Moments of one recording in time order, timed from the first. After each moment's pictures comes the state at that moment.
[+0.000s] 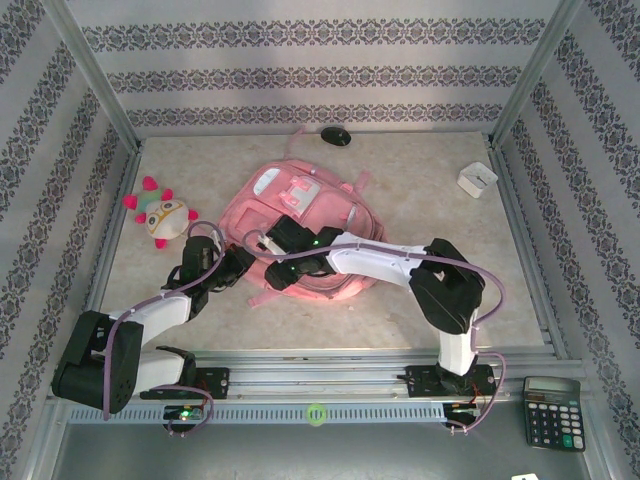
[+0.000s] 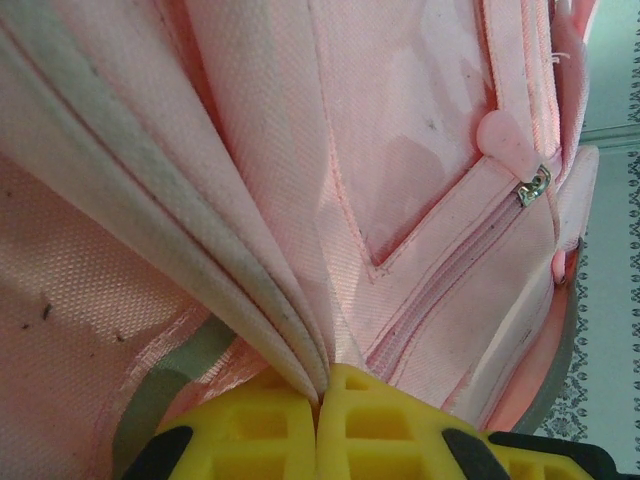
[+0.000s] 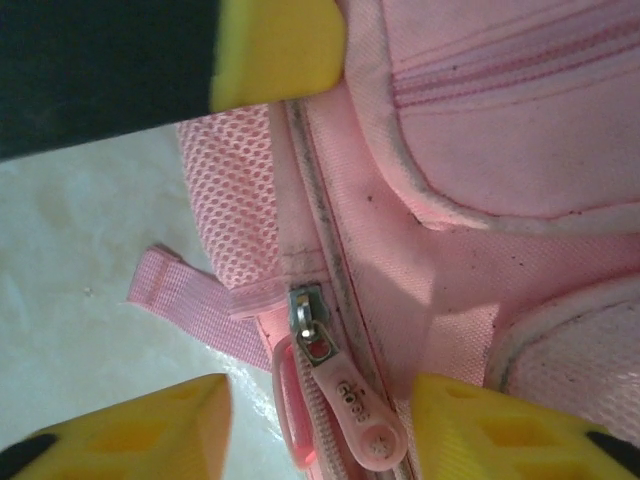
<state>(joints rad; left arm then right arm) -0.20 1.23 0.33 0.34 0.40 -1.00 0.96 1.90 1.38 -0.53 -0.11 0.17</state>
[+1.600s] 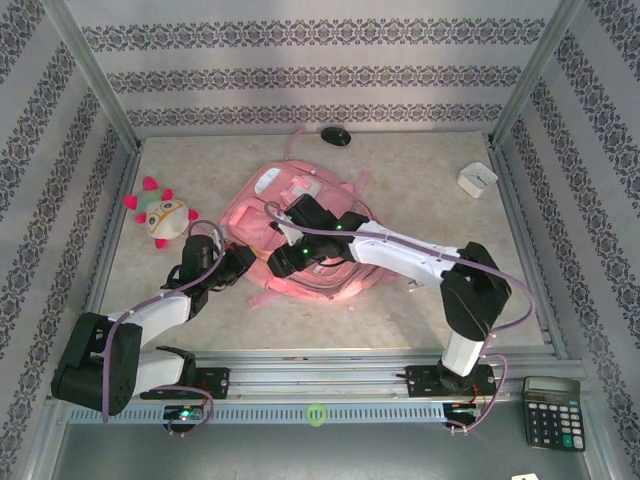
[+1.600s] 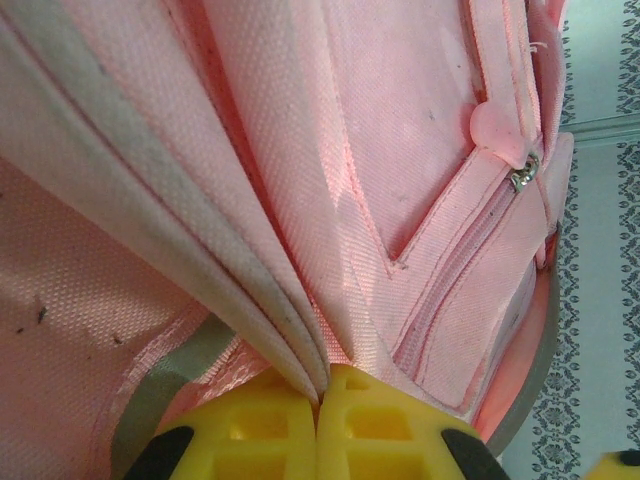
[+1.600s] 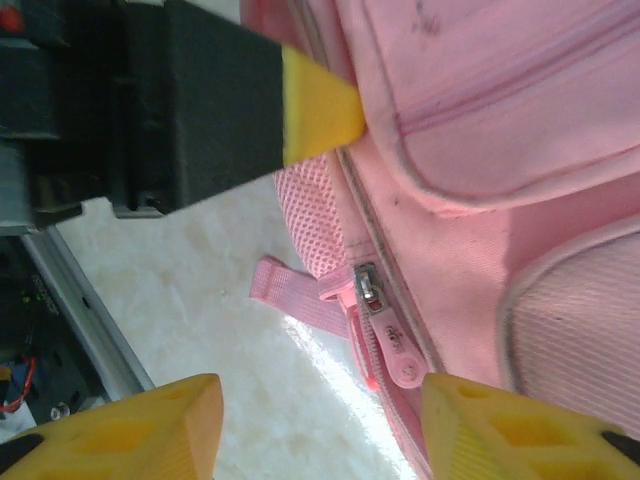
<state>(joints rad) -0.20 1.22 0.34 0.34 0.42 -1.00 0.88 1.75 1.37 -0.57 -0.30 0.32</state>
